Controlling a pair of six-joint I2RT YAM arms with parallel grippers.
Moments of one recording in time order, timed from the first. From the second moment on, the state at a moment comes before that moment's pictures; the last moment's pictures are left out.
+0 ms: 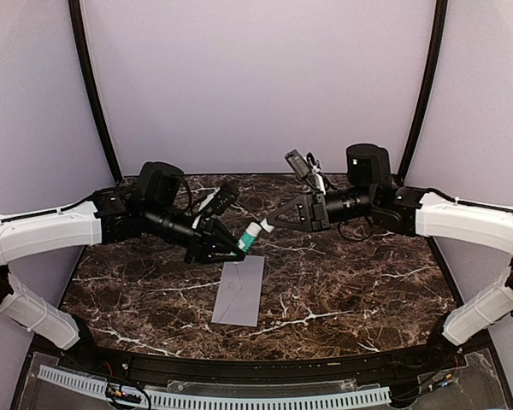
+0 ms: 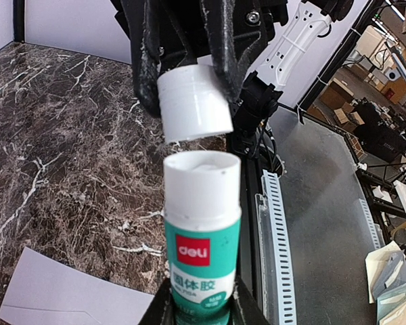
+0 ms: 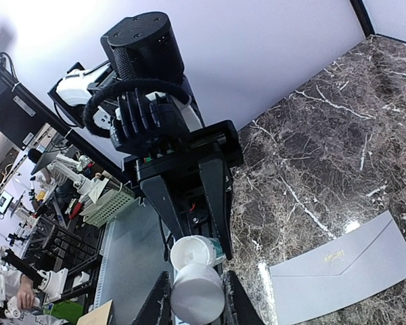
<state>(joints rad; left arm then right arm) -0.81 1.36 1.03 -0.26 0.77 0.05 0.79 1.40 1.06 0.06 -0.86 0.47</state>
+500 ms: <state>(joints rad) -0.81 1.36 1.03 -0.26 0.78 0.04 0.81 1.42 1.06 0.10 -0.86 0.49</state>
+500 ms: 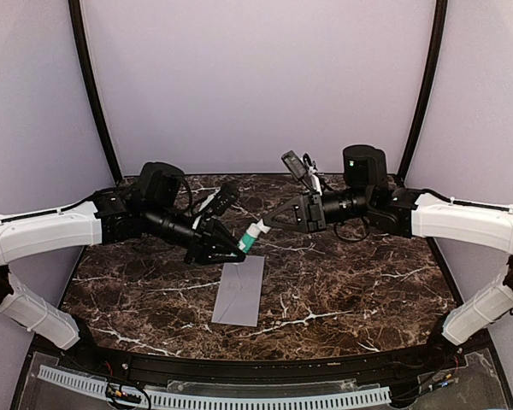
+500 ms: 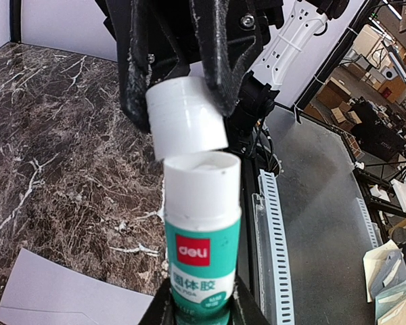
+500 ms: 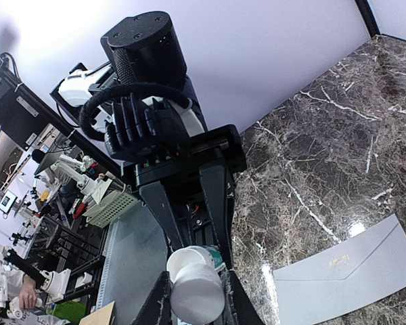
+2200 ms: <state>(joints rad) -0.82 1.37 1.03 -0.26 0.80 0.04 0.83 1.43 1.07 0.09 -0.85 0.47</state>
